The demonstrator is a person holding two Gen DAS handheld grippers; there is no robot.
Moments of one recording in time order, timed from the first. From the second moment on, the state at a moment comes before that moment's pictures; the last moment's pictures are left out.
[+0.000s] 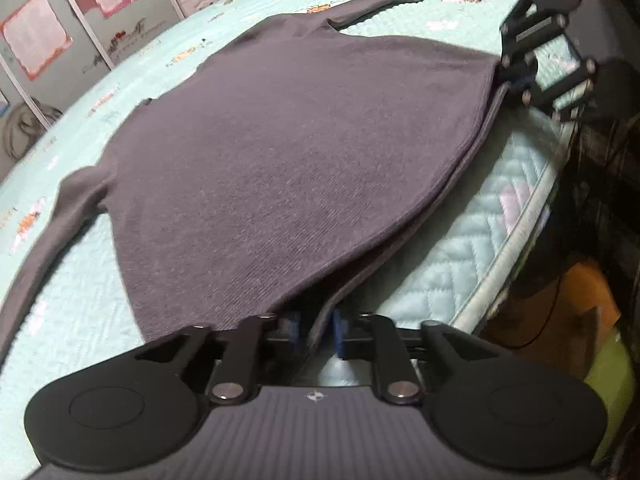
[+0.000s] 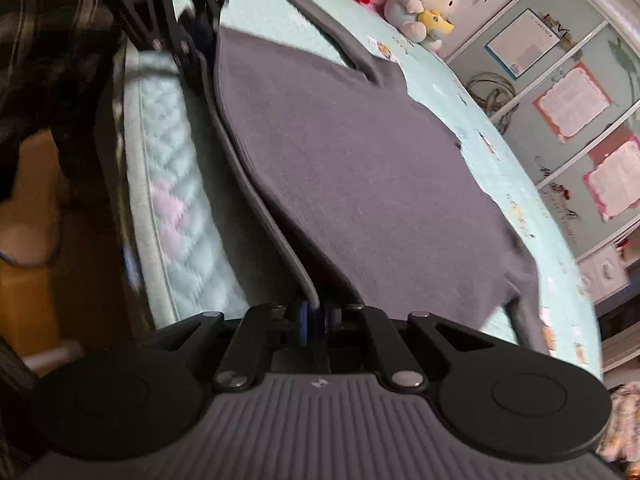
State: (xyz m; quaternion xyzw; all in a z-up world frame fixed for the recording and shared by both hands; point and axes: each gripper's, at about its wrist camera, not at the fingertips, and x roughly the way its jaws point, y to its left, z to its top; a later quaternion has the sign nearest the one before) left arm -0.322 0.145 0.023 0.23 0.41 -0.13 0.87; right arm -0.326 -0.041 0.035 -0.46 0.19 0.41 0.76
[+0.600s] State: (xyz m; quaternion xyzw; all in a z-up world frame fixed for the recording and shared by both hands) left arm -0.325 0.174 0.032 0.18 0.46 -0.14 0.86; right arm -0.335 -0.062 0.029 -0.46 0.23 0.40 0.76
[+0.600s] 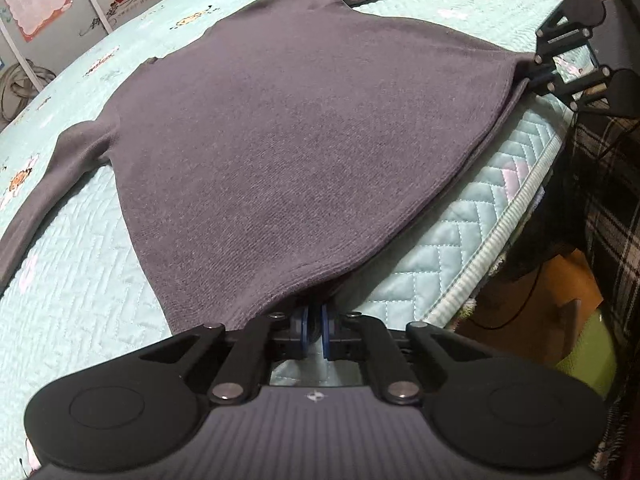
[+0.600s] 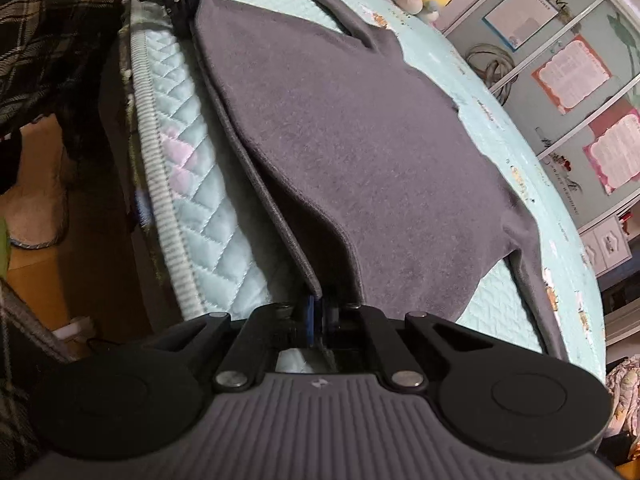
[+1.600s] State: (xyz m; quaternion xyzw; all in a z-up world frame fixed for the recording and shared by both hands) left arm 0.010 0.350 0.082 -0.05 0.37 -0.07 0.93; right arm 0.085 -0.041 0.098 -0.01 0.30 0.39 0.87
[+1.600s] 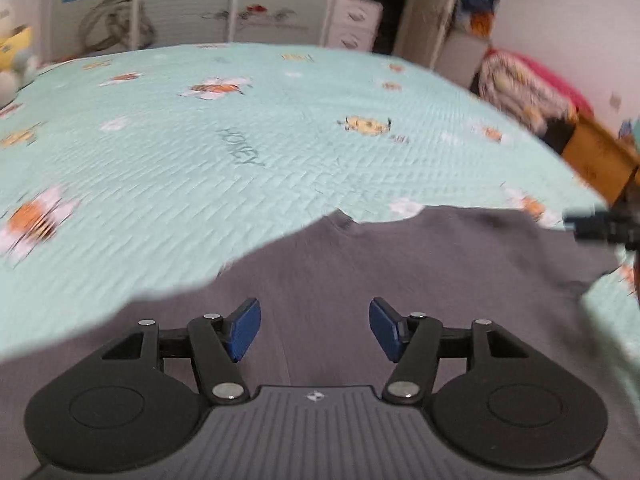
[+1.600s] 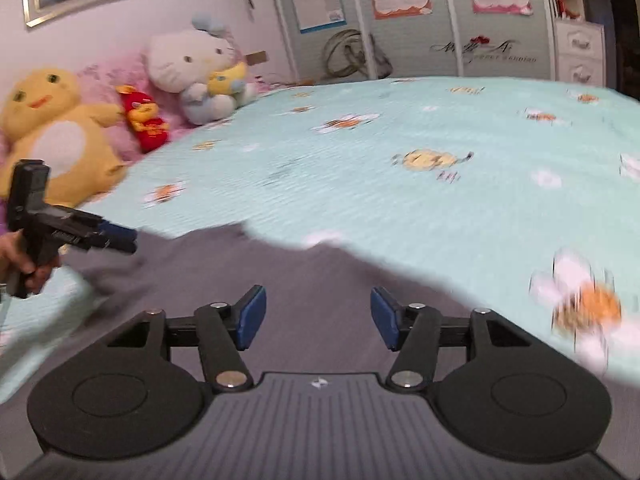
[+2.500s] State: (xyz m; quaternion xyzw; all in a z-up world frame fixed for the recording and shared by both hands) left arm 0.132 0.331 0.042 0.02 0.39 -0.13 0.91; right arm 0.204 0.018 0.046 -0.05 0.37 0.42 0.82
